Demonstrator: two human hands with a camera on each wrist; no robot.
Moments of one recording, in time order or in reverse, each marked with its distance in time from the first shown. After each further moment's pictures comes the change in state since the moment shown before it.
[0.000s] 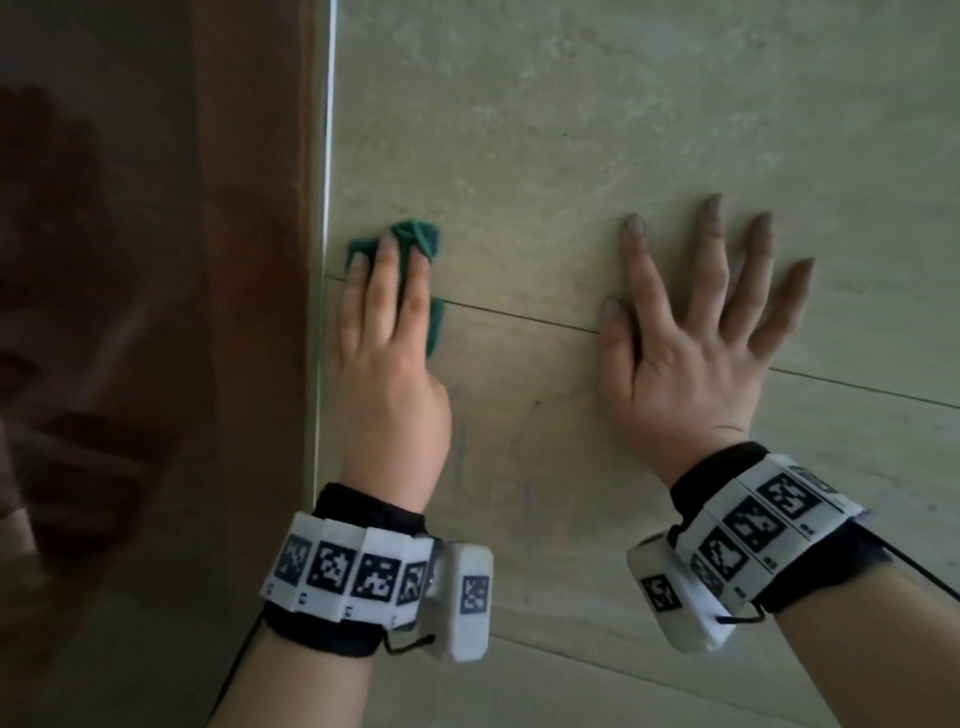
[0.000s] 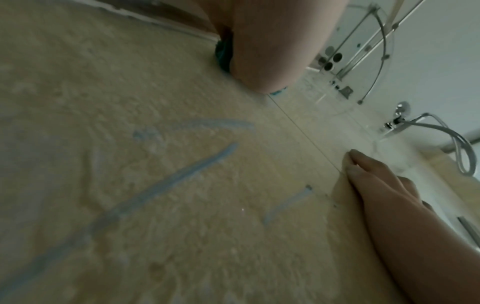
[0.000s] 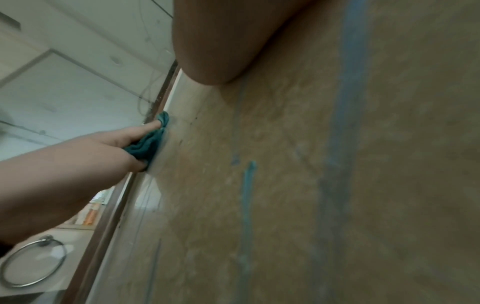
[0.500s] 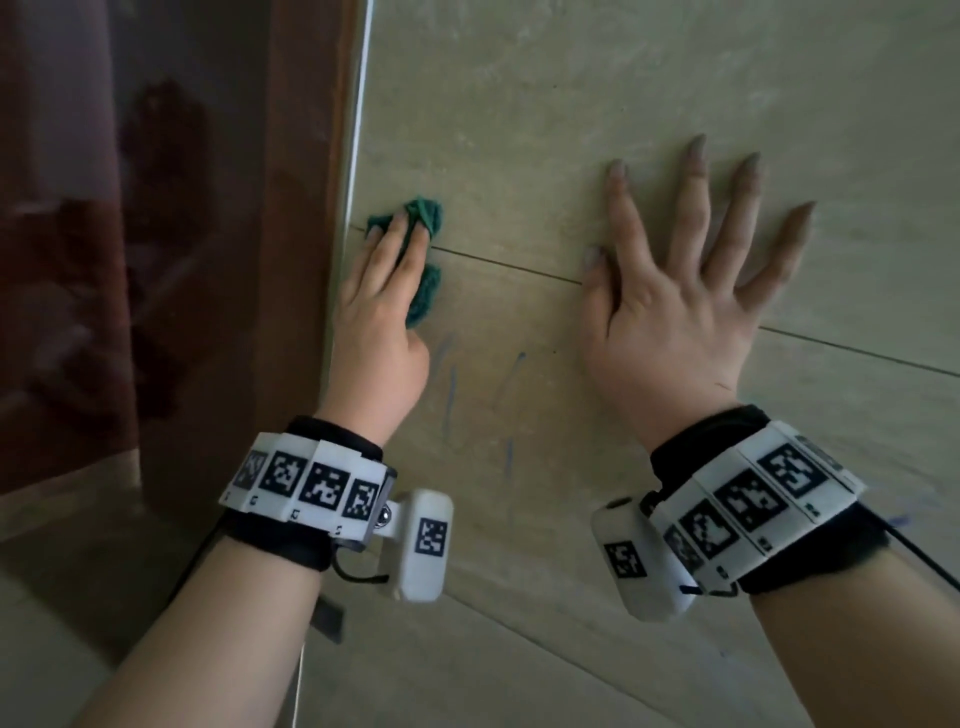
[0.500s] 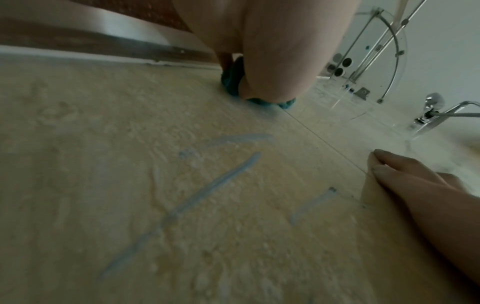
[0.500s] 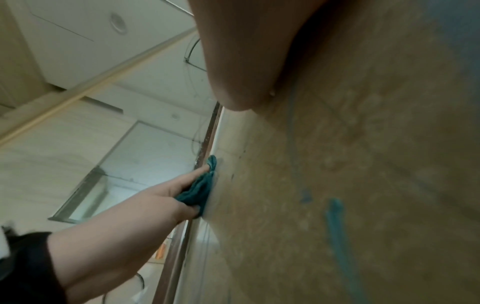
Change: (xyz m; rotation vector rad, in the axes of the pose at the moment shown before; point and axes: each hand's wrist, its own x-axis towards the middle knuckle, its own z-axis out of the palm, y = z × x) left_hand -0.015 -0.004 0.003 -0.001 -0.035 -0.034; right_hand 0.001 0.001 -0.008 0.138 -0.069 -0.046
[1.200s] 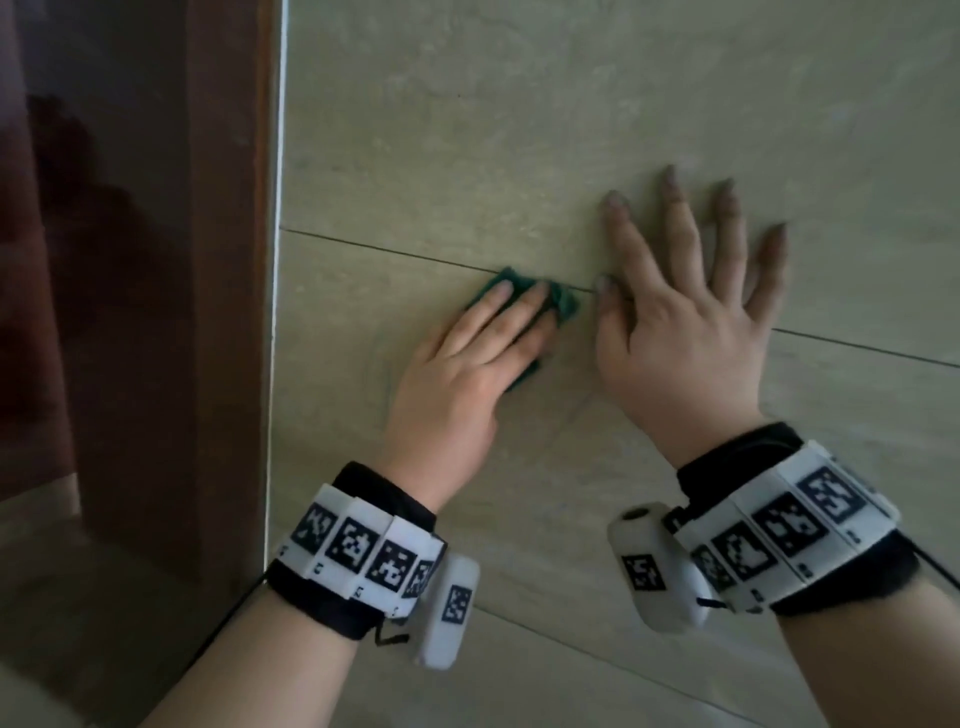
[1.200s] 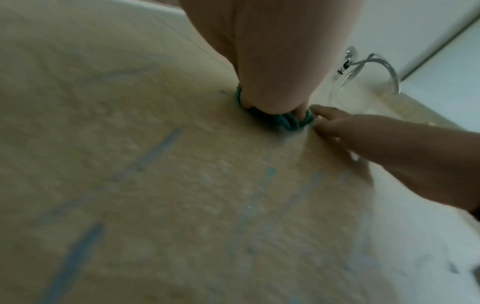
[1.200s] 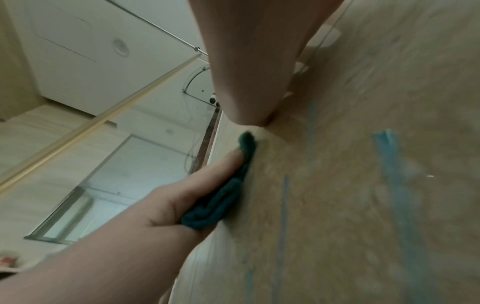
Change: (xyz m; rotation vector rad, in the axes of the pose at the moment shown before) left_hand -0.040 0.084 0.029 -0.010 -0.170 0.413; right_hand -0.030 0.062 -0.031 -0.019 0.014 -0.002
